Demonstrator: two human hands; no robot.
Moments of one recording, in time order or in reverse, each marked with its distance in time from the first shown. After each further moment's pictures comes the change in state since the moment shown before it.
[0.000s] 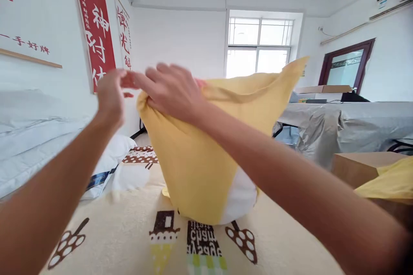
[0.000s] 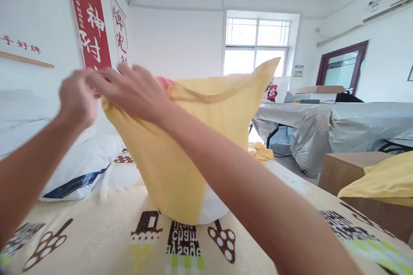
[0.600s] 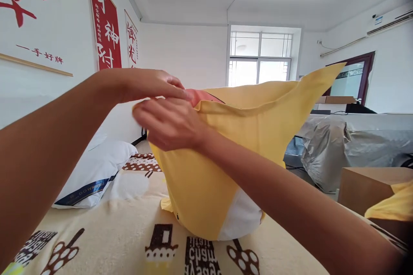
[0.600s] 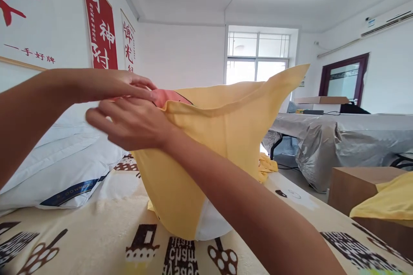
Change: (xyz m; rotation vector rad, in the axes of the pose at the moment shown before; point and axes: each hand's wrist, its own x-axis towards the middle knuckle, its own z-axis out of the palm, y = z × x) left_hand 0.041 0.095 -0.012 0.340 -0.911 0.102; right_hand -0.025 -0.013 0.009 -0.029 0.059 -0.287
